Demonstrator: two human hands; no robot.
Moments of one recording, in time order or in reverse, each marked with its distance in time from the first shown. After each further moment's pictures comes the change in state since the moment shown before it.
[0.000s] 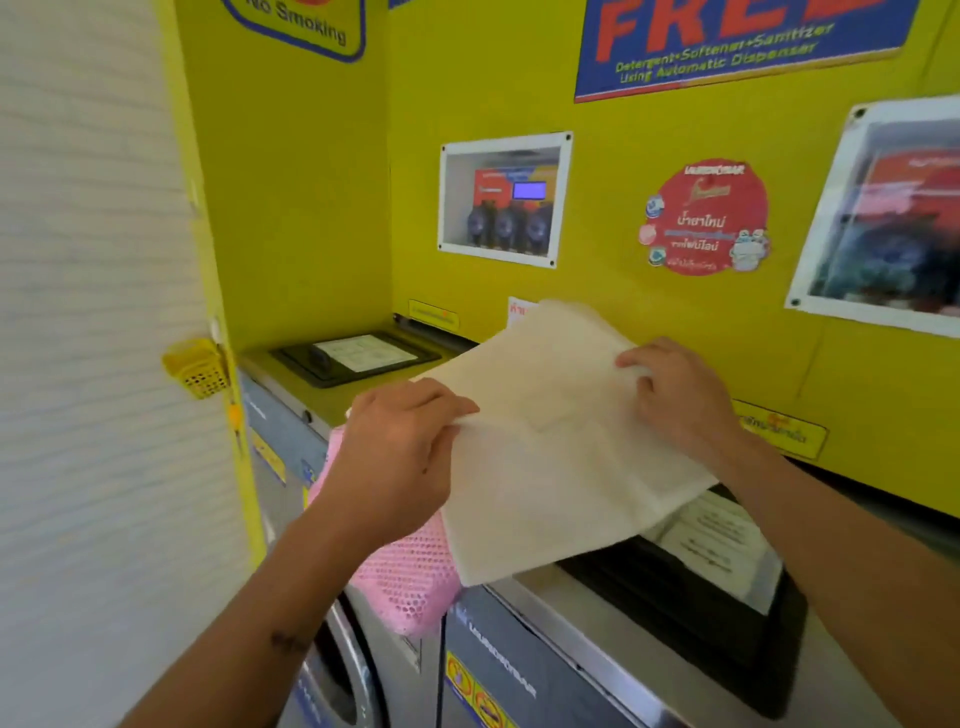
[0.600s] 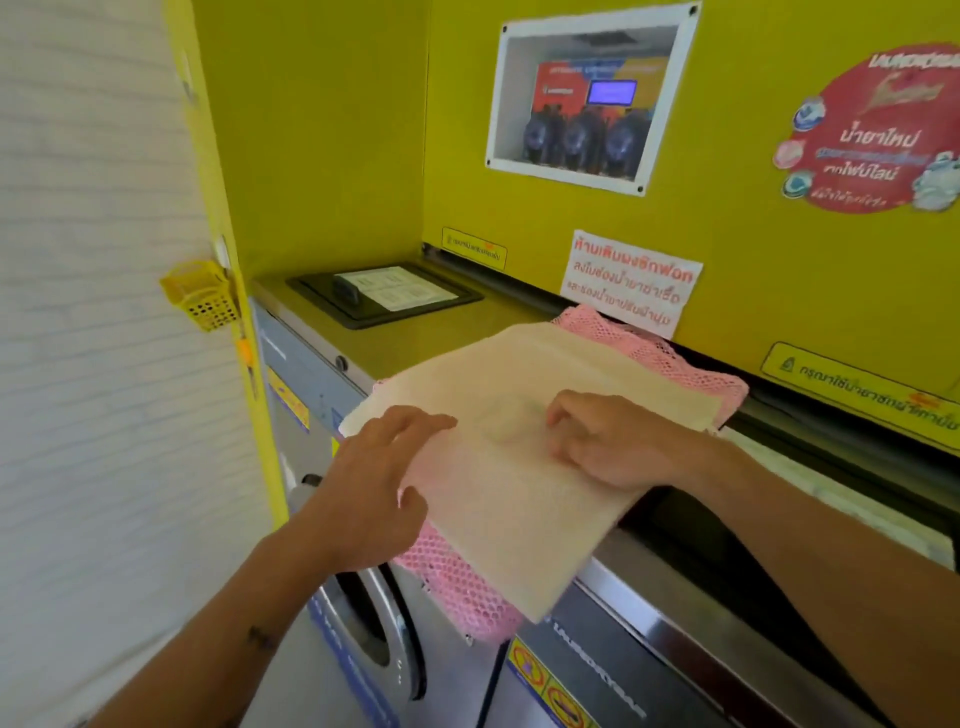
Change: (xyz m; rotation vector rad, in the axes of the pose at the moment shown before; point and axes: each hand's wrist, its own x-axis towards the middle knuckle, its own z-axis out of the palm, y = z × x) left_hand -0.068 -0.137 0.049 -0.202 -0.327 -0.210; right_hand -0.010 -0.109 0.104 0.060 -0.836 -0.070
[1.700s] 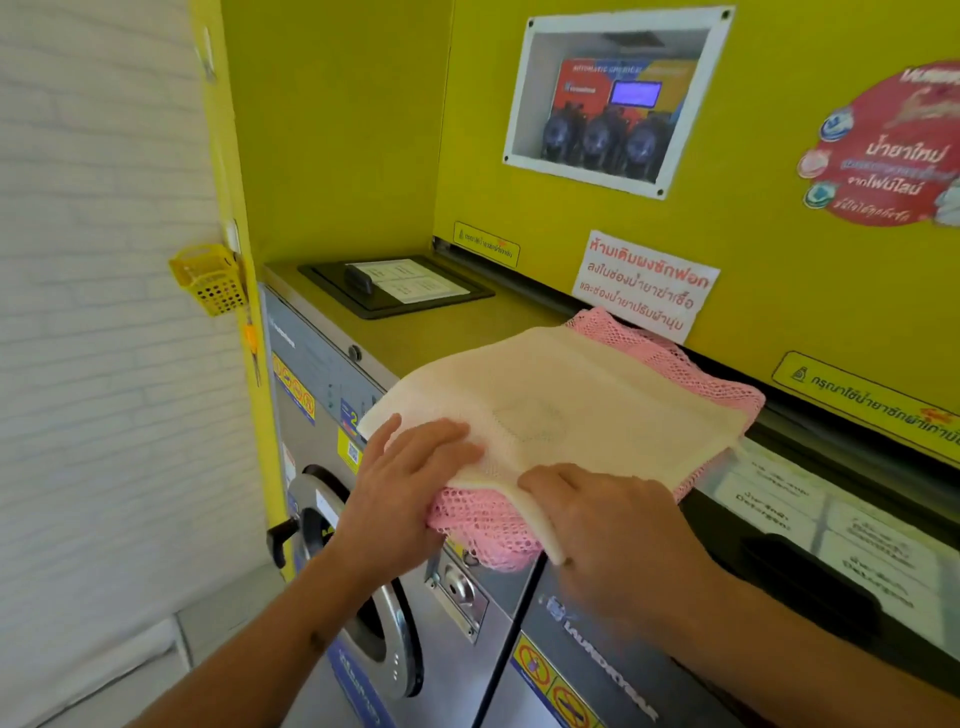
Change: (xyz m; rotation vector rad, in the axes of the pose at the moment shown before) left_hand -0.009 -0.012 0.037 0.123 0.234 0.189; right_hand -0.079 -0.070 0.048 -0.485 0.225 -0.192
